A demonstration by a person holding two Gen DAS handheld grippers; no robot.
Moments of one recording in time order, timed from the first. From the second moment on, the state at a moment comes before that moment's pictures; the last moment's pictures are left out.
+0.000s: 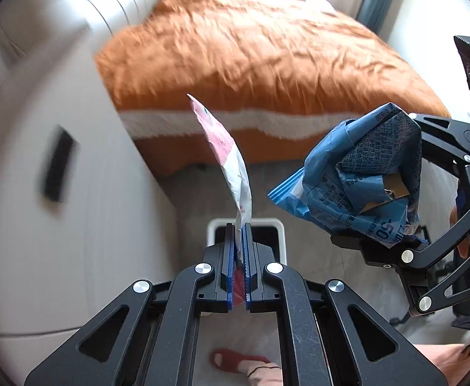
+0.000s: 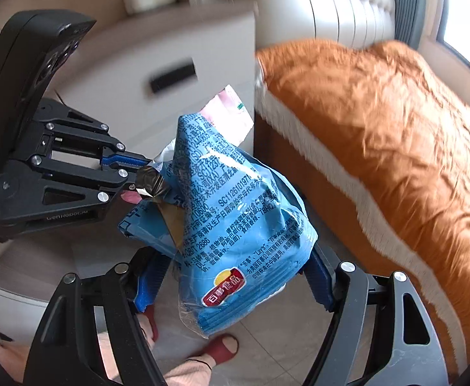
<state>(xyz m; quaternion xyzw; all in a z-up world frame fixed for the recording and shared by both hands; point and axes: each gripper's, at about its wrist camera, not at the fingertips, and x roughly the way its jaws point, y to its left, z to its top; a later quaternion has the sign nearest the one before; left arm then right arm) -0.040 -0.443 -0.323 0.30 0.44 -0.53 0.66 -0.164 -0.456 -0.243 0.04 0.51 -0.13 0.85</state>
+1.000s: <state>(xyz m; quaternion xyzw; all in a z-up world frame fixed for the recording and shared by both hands) -0.033 -0.489 -0.656 0.38 0.52 -0.53 0.56 -0.180 -0.507 -0.552 0.02 0.64 -0.10 0.77</state>
